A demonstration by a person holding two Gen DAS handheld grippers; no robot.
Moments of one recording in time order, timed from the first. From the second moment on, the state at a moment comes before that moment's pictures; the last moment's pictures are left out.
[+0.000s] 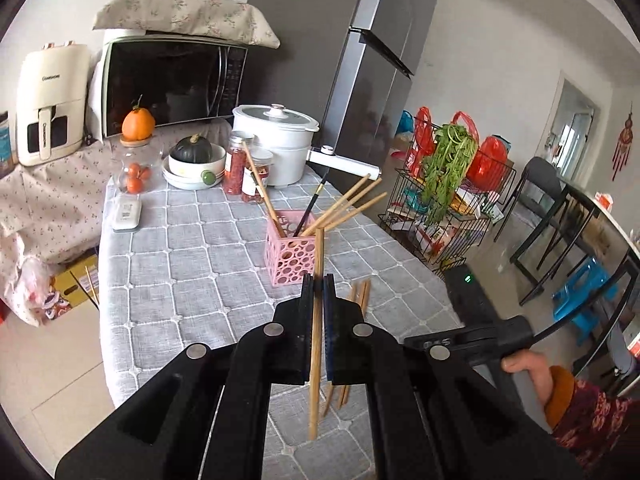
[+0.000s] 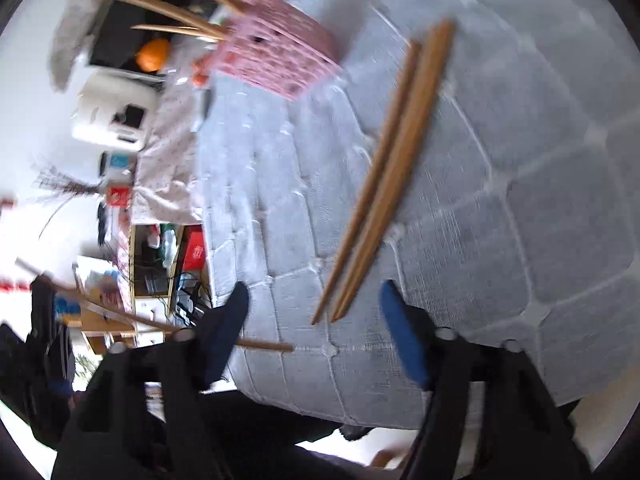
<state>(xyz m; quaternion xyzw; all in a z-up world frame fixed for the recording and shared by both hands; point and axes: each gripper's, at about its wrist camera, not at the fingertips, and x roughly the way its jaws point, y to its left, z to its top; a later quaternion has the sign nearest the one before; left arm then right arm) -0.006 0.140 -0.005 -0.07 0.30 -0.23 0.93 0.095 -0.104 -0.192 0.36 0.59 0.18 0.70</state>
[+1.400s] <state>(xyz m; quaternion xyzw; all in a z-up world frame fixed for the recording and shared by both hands) 0.012 0.165 -0.001 -0.14 0.30 -0.25 0.91 0.138 -0.183 -0.160 0.41 0.49 -0.03 0.77</state>
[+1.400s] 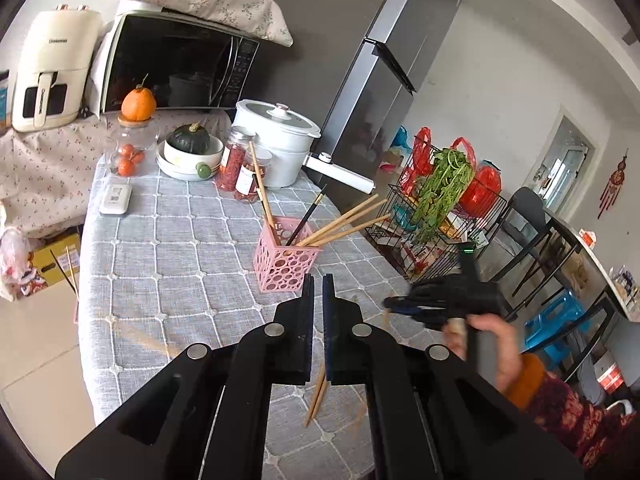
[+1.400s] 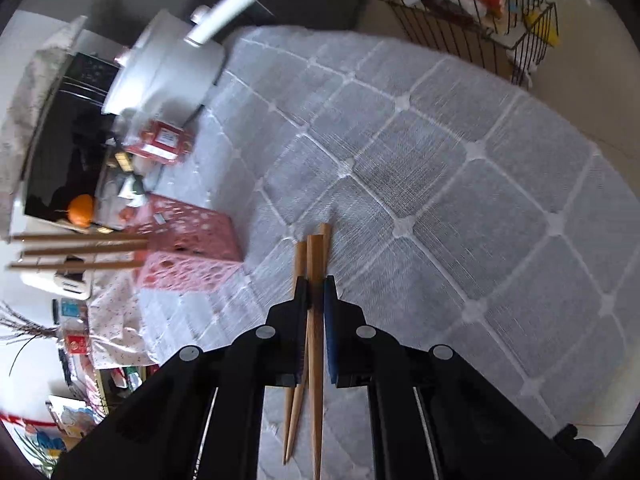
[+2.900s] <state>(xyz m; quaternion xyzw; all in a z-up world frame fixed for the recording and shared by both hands) 0.055 0.180 -0.019 -0.18 0.38 -0.14 0.90 0.022 -0.160 -0.044 0.26 0.28 0.09 0.92</state>
